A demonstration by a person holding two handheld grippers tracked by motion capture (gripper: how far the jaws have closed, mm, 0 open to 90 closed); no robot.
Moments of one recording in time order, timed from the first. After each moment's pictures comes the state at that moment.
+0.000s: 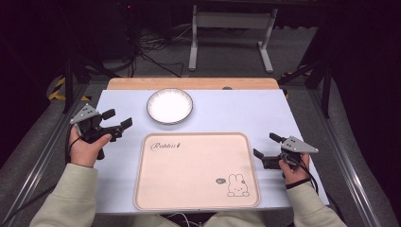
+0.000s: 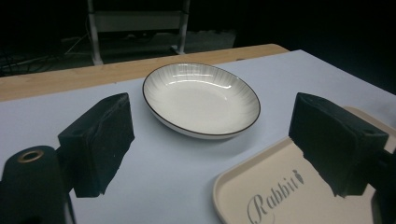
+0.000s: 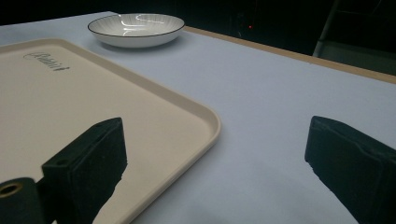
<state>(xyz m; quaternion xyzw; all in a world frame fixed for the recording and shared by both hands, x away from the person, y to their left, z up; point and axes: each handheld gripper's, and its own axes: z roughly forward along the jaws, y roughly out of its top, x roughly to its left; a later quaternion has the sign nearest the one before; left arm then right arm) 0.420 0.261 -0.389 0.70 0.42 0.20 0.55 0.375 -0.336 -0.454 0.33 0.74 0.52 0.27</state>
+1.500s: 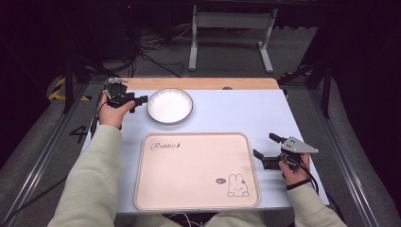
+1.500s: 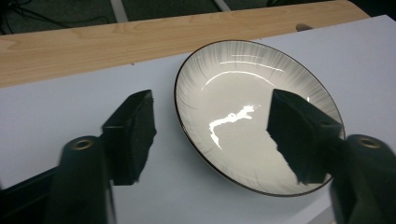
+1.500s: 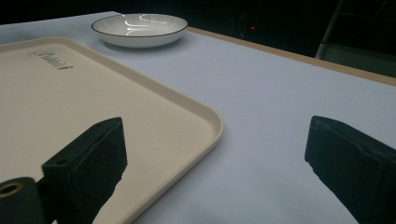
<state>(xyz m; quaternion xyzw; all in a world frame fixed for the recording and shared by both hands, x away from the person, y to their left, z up) 0.545 0.220 -0.389 0.73 0.51 0.14 0.43 0.374 -0.335 -0.454 0.32 0.74 0.52 0.27</state>
